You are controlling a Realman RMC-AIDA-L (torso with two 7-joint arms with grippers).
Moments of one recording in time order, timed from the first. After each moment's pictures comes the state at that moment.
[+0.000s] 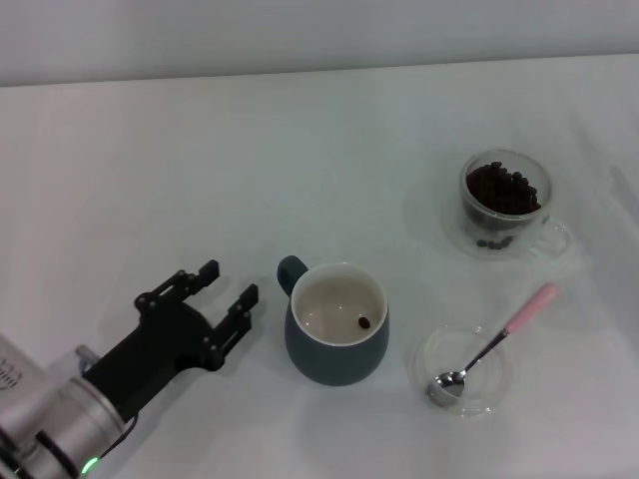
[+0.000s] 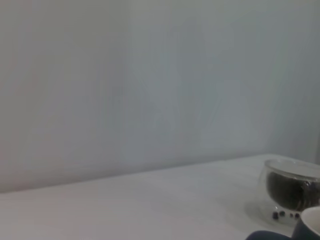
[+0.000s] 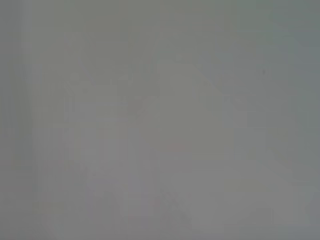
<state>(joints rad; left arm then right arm) -0.31 -2.08 -0.57 -0.33 -0.38 -1.10 2.80 0.28 2.00 -0.34 -0.18 1.85 1.21 -2.52</state>
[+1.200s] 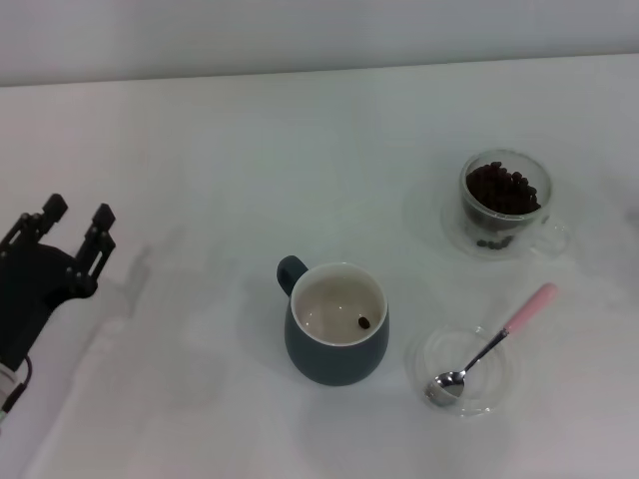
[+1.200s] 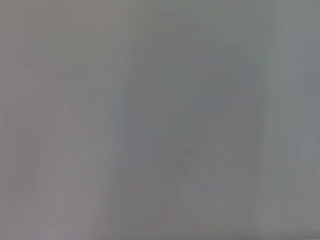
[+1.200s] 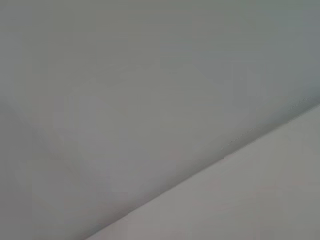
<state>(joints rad) -0.26 -2.08 -0.91 -0.25 -0.38 -1.23 2.83 0.20 1.88 -0.35 -0.30 1.44 1.34 -1.55</state>
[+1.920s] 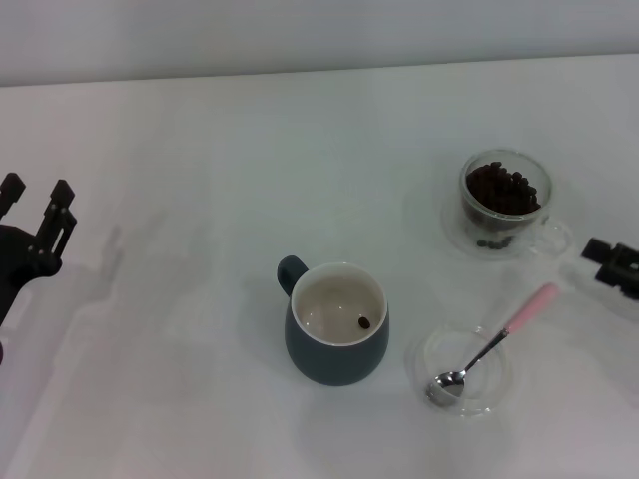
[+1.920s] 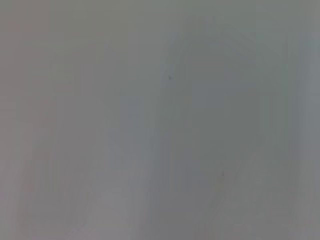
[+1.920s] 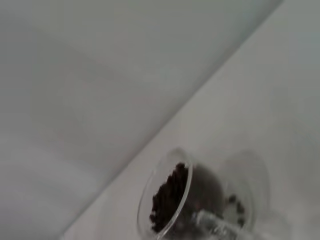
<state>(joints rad) -0.28 -2.07 -0.99 -0.22 -0.38 -1.26 2.83 0.20 1.91 -0.37 -0.25 1.23 1.46 -1.33</state>
